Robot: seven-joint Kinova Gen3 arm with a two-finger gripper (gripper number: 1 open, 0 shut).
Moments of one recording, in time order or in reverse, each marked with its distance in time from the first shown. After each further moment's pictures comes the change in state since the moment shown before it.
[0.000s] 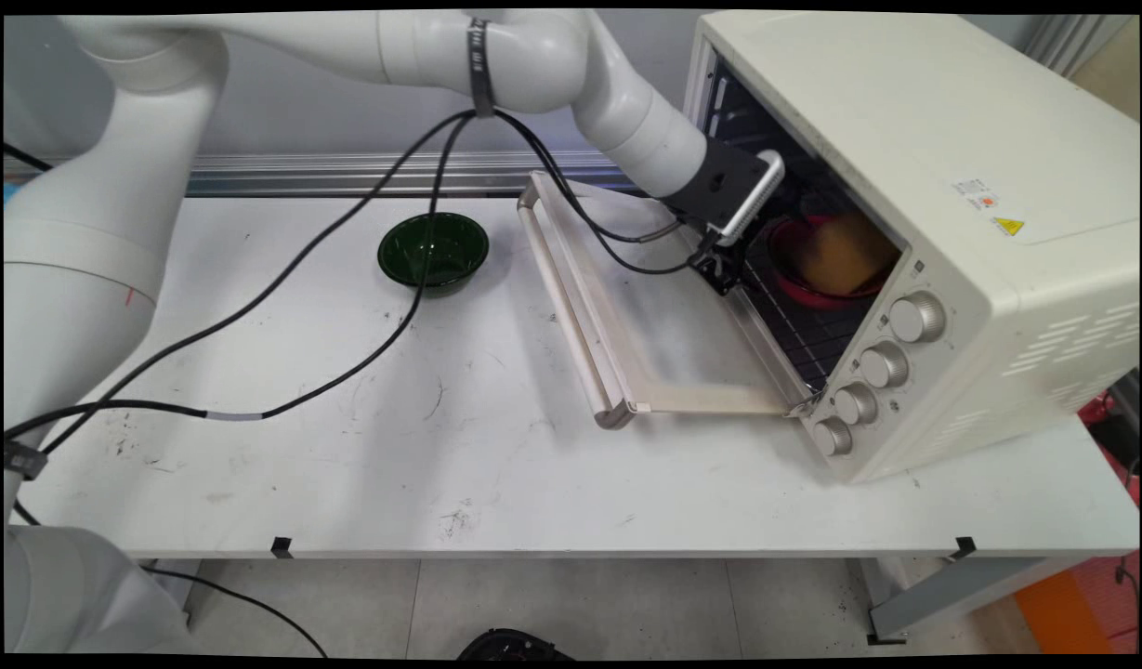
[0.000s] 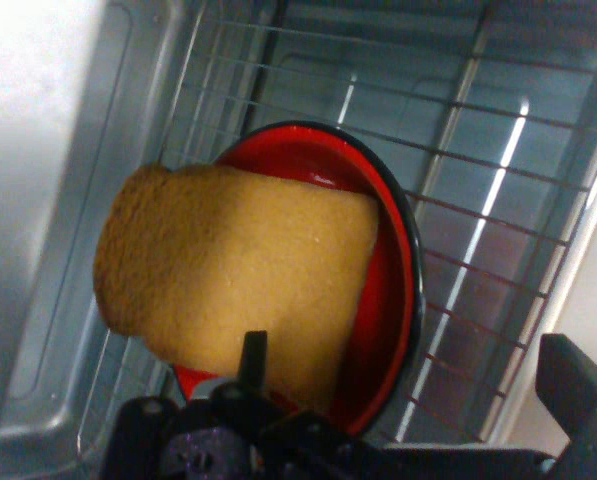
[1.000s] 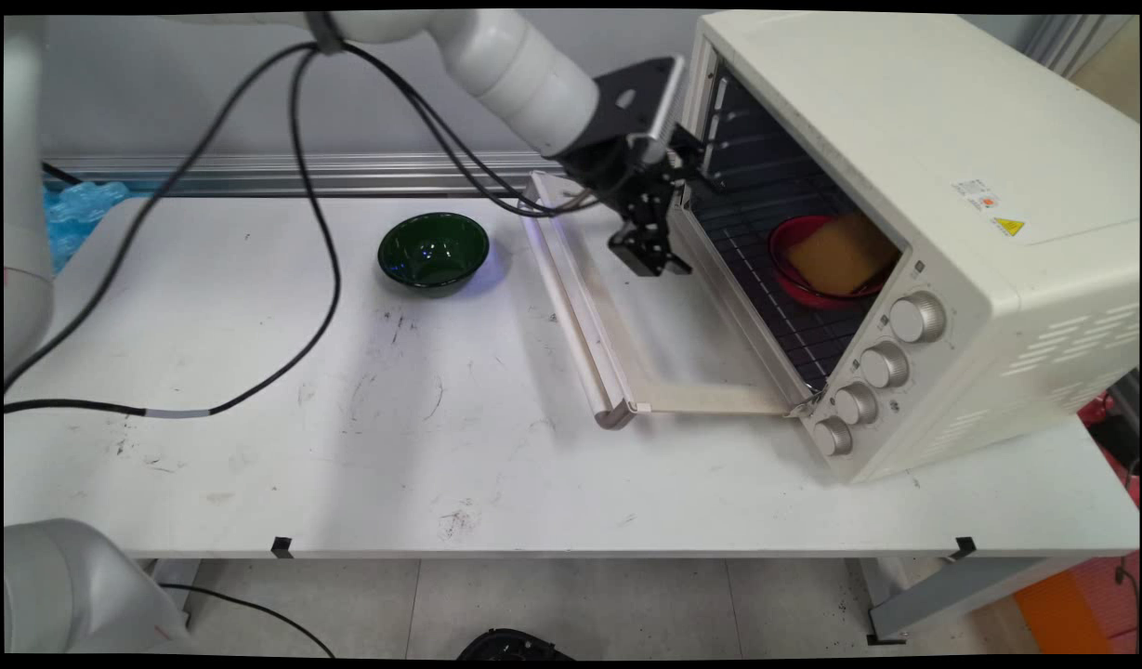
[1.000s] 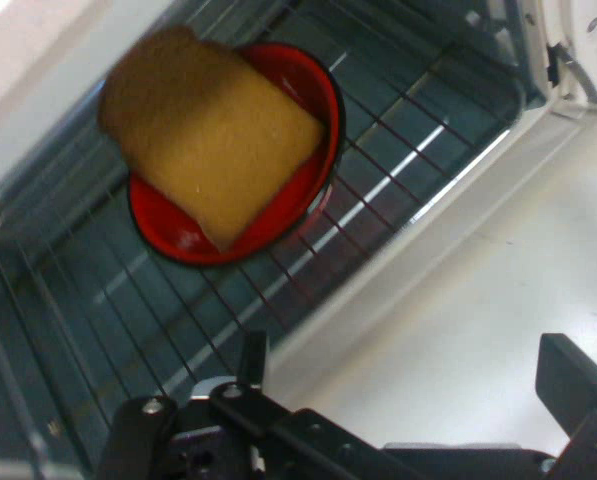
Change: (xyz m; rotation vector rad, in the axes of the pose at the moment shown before) arm 0.000 0.031 -0.123 -0.025 -0.024 -0.489
